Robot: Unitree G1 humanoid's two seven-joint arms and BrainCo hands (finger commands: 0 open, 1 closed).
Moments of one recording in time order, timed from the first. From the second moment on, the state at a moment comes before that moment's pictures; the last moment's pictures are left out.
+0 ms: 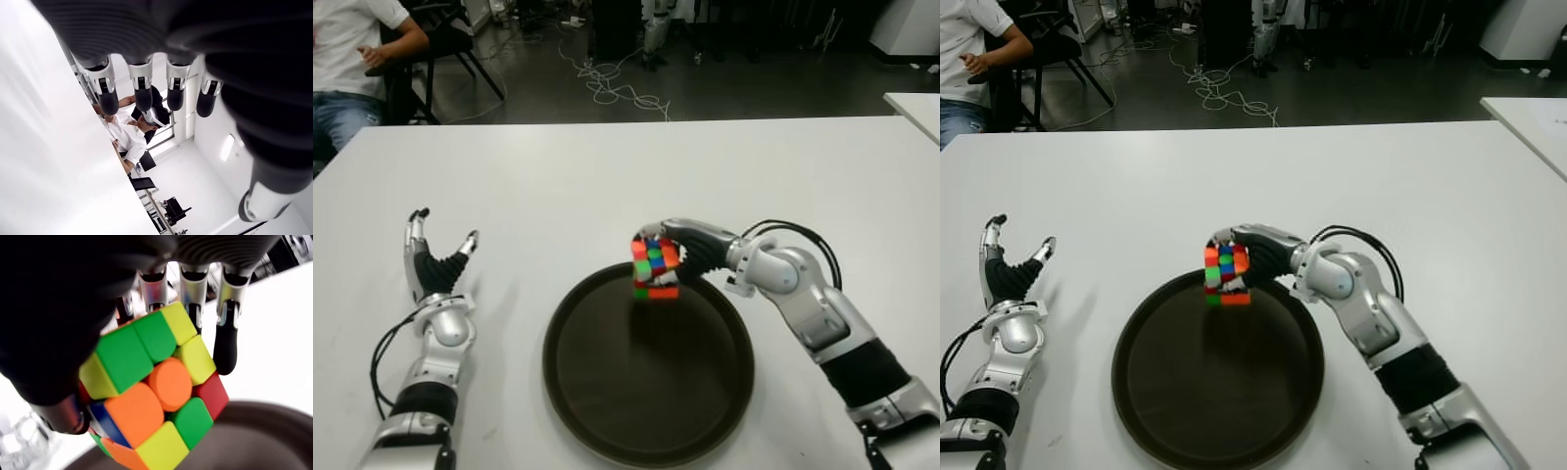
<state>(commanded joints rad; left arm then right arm) -0.35 0.25 0.10 0.89 0.24 -0.44 0.59 -0.45 -0.36 0.40 0.07 -0.41 -0.04 0.61</state>
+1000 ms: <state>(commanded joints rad) -0.35 0.25 0.10 0.90 0.24 -0.44 0.58 -0.52 -0.40 0.40 0.16 -0.25 -0.10 0.85</state>
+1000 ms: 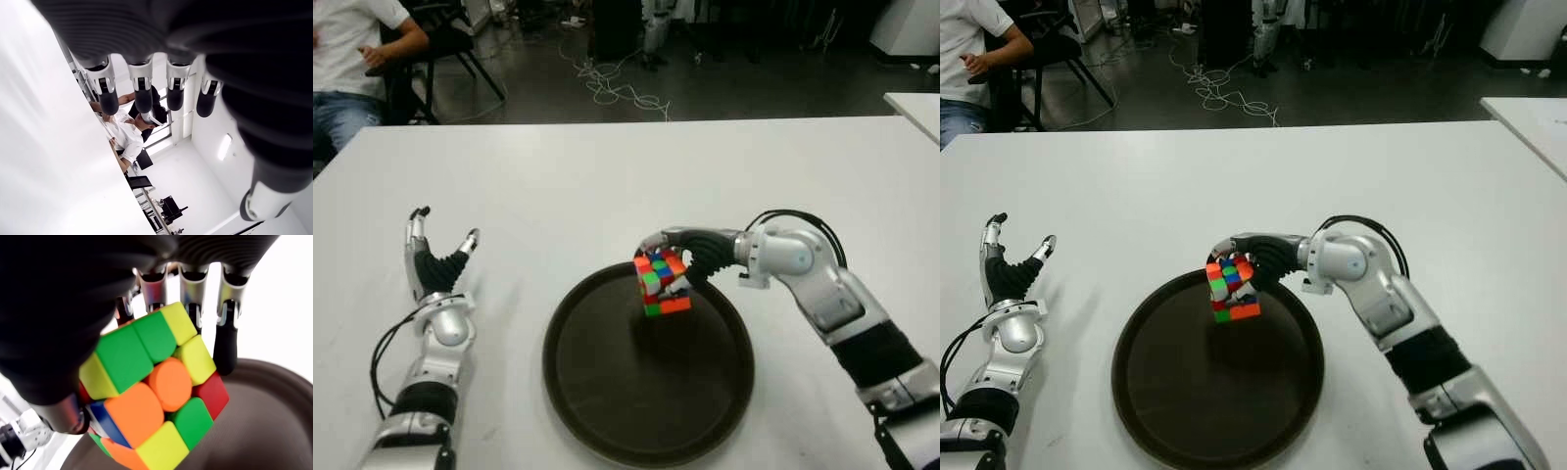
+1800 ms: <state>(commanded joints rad) -0.35 0.26 0.10 0.90 0.25 -0.43 0.59 -0.55 -0.40 0.41 0.23 -0.22 -0.14 0.90</state>
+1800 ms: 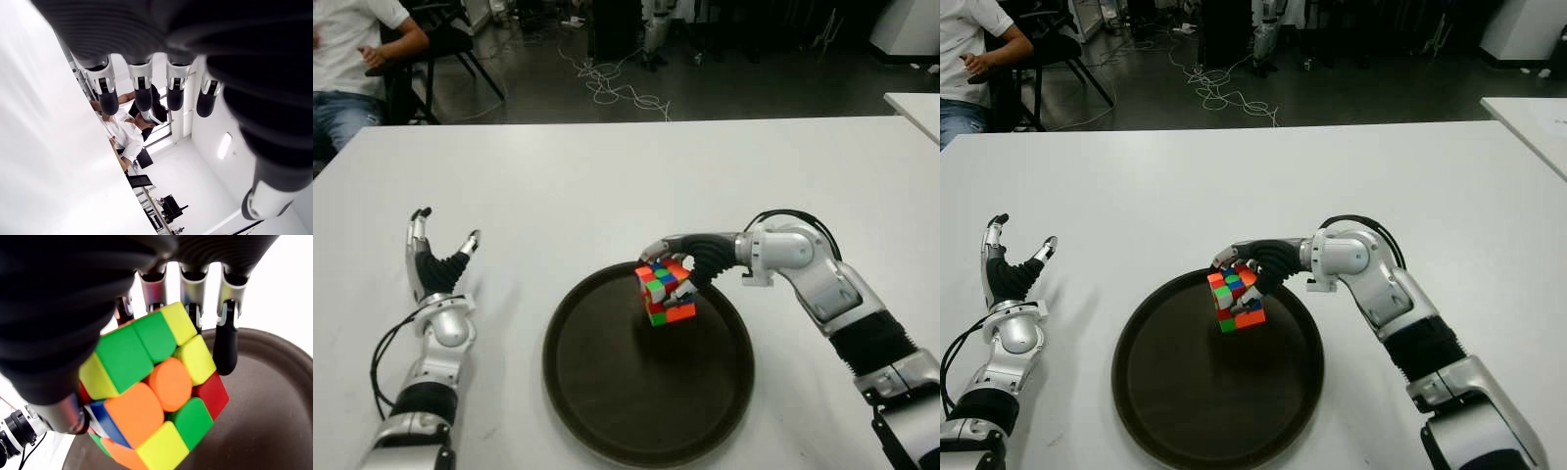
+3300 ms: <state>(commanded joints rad) -0.35 0.25 0.09 0.89 0.25 -0.44 0.60 -0.47 -0.34 0.37 0.19 -0.23 -0.16 0.69</state>
